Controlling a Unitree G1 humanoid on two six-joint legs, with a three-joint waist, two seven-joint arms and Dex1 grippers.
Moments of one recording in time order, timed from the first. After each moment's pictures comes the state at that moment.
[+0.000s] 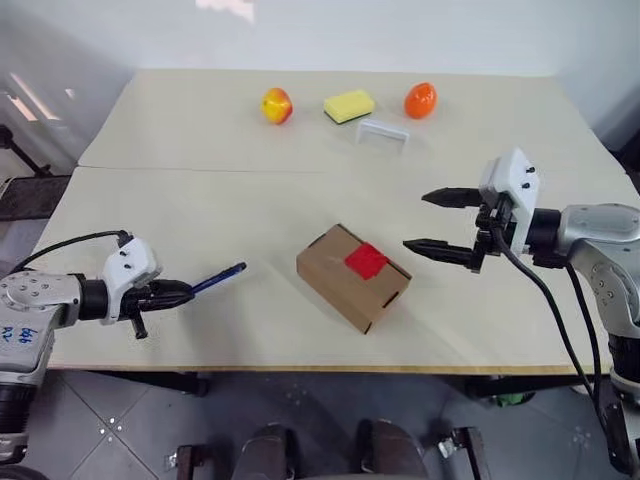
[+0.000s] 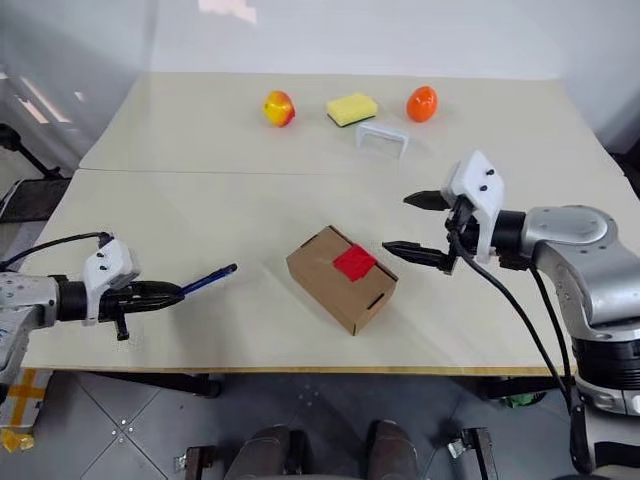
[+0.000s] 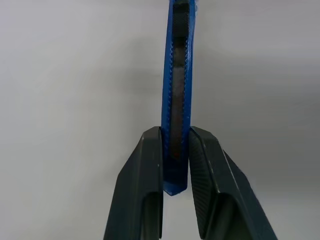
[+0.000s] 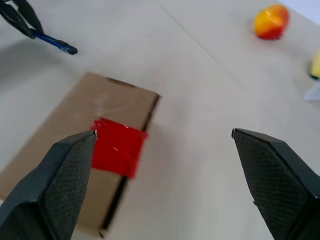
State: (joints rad) left arm -0.19 1.00 0.17 0.03 -0.27 0.30 -1.11; right arm -0.60 -0.84 -0.03 -0.28 0.48 0.71 1.02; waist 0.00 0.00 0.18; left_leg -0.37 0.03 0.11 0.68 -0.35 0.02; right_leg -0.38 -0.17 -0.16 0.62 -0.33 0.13
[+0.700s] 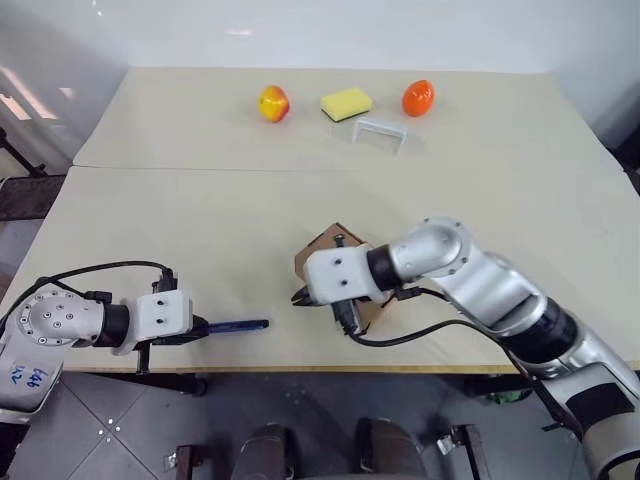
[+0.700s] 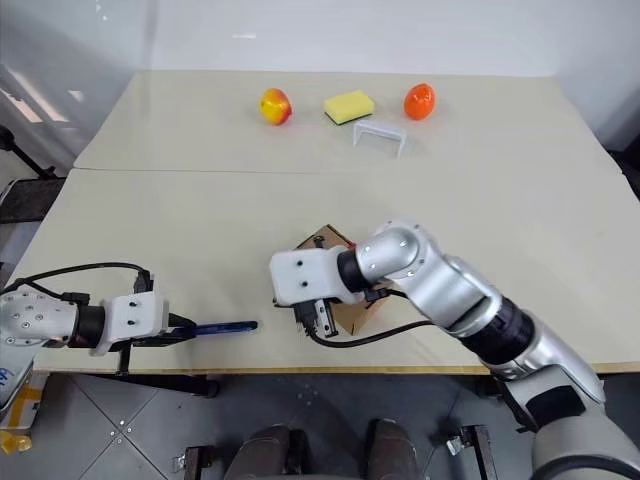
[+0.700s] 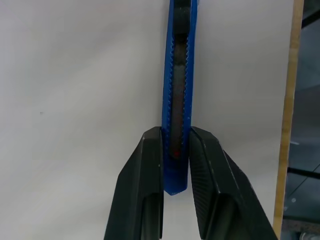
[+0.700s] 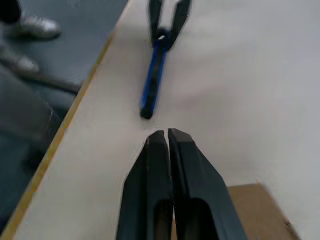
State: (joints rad) left arm 0.01 1.05 0.12 -0.27 -0.11 0.15 -1.10; right arm -0.89 -0.57 0.68 -0.28 0.09 0.43 1.10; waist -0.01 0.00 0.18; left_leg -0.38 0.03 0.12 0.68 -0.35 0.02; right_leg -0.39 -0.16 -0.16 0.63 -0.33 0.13
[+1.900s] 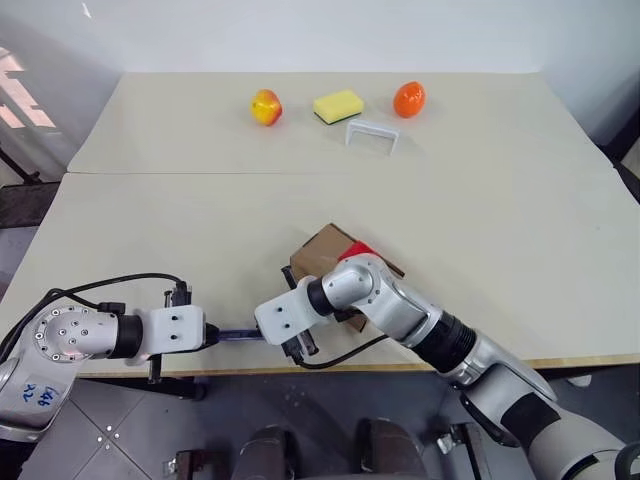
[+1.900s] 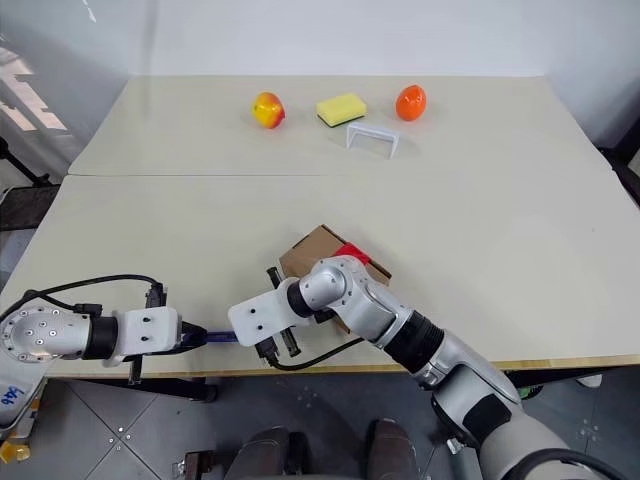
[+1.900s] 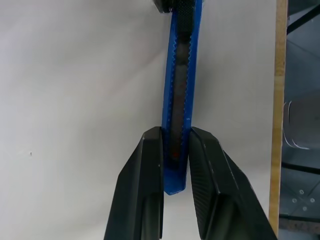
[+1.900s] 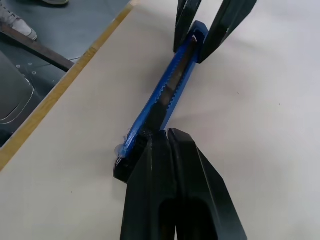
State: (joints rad) left arm 0.05 1.02 0.10 -0.34 -0.06 0.15 -1.04; right arm -0.84 -0.27 0.74 0.03 -0.21 0.13 1.15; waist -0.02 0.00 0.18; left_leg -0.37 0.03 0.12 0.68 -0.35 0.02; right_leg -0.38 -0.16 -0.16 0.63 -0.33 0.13
